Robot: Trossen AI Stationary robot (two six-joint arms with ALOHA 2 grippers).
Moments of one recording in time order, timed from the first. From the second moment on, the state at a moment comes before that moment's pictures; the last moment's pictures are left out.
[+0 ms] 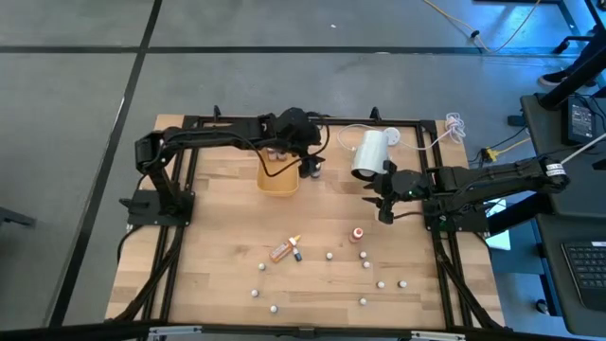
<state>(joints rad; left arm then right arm) 0.31 1.73 1.47 -0.40 0.07 0.02 0.07 0.90 0.59 -0.41 0.22 0.07</state>
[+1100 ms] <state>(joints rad) 0.33 2.01 1.79 -0.78 0.02 0.20 0.07 0.90 0.59 -0.38 0.22 0.04</state>
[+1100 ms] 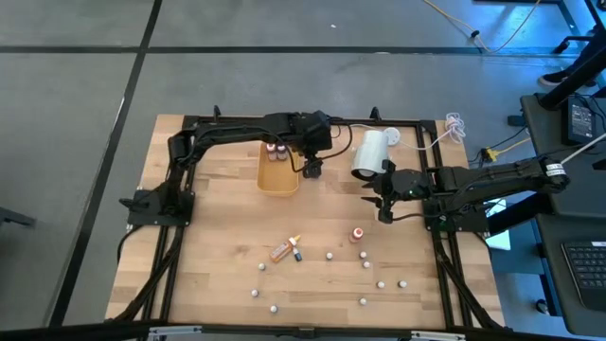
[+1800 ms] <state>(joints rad) 0.32 2.11 1.79 -0.80 0.02 0.19 0.07 0.90 0.59 -0.38 0.22 0.04</state>
